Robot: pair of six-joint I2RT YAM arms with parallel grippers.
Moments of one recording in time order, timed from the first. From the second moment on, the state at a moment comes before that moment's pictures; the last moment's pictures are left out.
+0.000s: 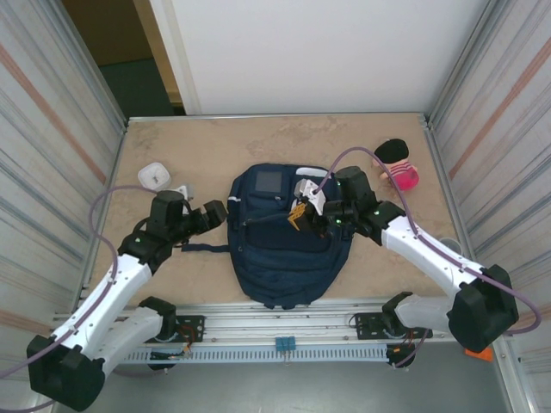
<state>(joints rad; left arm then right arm) -0.35 0.87 0.66 -0.48 0.09 -0.69 0.57 1.20 0.86 -0.28 -0.66 -0.26</state>
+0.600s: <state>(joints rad) -0.16 1.35 0.74 -0.46 0.09 -0.78 0.63 1.15 0.83 -0.26 -0.54 -0.21</state>
